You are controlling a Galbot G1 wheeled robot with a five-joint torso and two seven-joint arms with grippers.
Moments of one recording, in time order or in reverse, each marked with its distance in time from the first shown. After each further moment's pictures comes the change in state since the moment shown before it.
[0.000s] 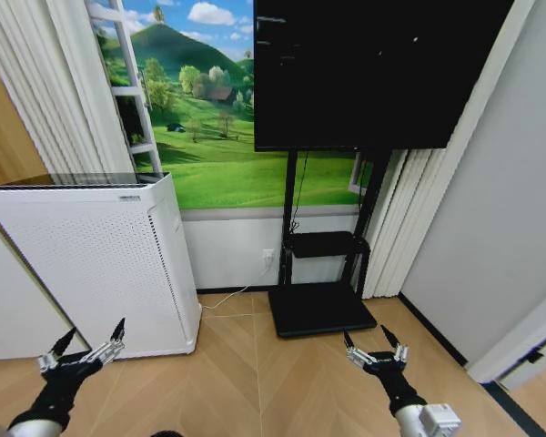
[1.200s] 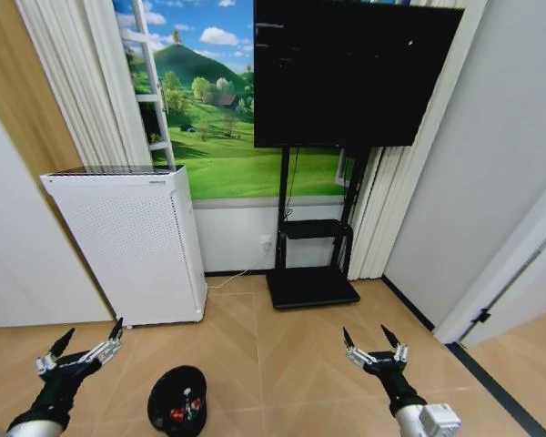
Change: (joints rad) left arm 0.001 -0.006 0.012 0.000 -0.004 -0.005 -0.007; right arm 0.000 0.000 0.000 0.000 0.000 0.000 0.000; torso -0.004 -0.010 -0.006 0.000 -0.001
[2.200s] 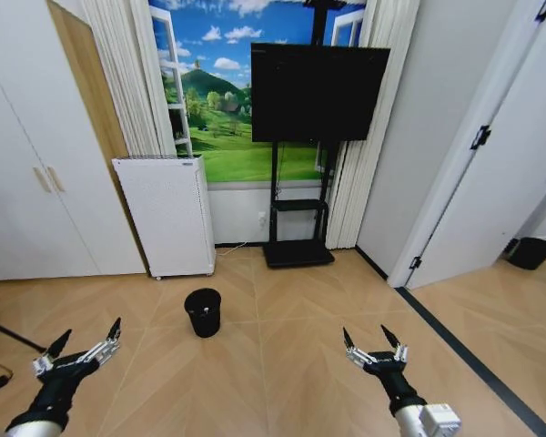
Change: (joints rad) left arm -0.004 -0.012 0.000 0.000 0.015 0.003 -0.018; right arm 0.000 0.000 0.000 0.000 0.000 0.000 0.000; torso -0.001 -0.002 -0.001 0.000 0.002
